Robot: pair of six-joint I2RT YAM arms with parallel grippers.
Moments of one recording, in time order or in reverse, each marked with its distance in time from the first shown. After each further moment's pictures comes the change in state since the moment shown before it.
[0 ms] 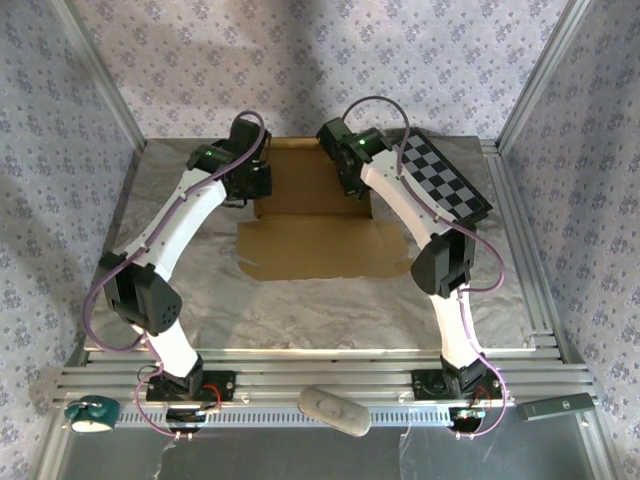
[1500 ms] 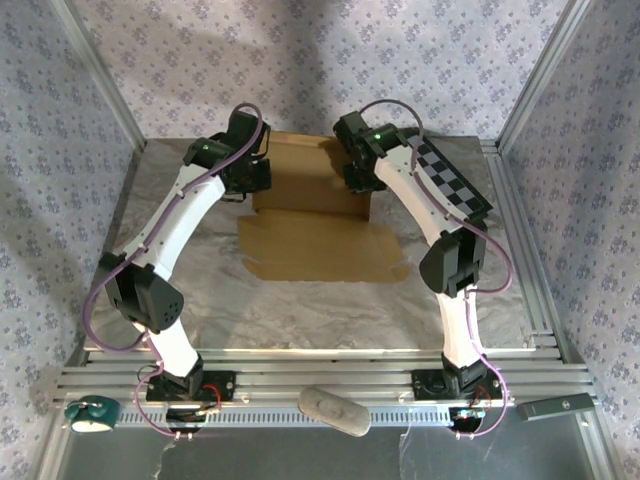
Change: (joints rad) left arm 0.000 0.019 0.082 -0.044 -0.007 0.000; right arm -0.068 -0.049 -0.069 0.027 -0.269 0.001
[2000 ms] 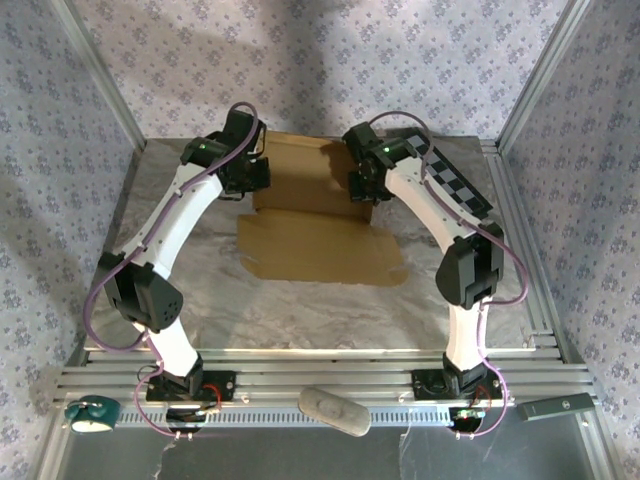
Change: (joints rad) left arm 0.031 0.000 -0.011 0.021 0.065 -0.005; right arm -0.028 -0.162 -0.293 0.212 -0.074 0.061
